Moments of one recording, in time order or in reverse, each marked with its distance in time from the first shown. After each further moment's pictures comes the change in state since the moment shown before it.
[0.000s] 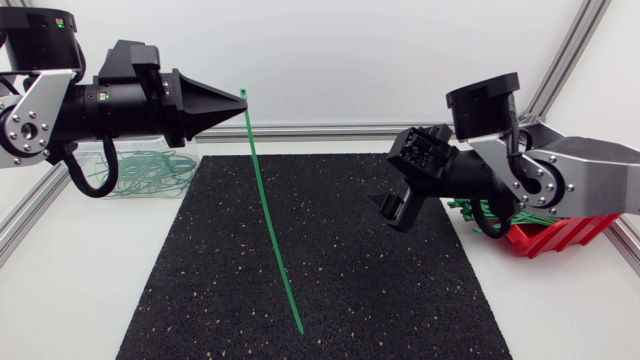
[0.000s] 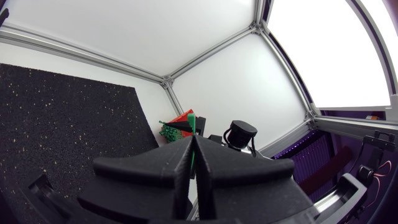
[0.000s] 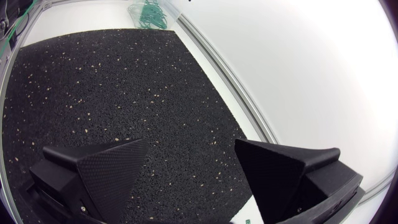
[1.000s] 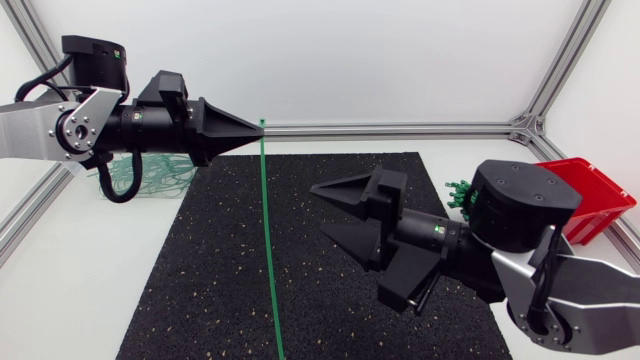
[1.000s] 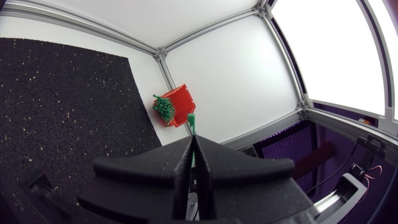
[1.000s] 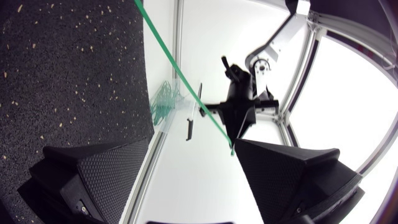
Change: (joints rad) left arm -0.009 0.179 0.049 -0.073 0.174 0.101; right arm 0.267 -0.131 -0.430 0.824 -0.290 -1.025
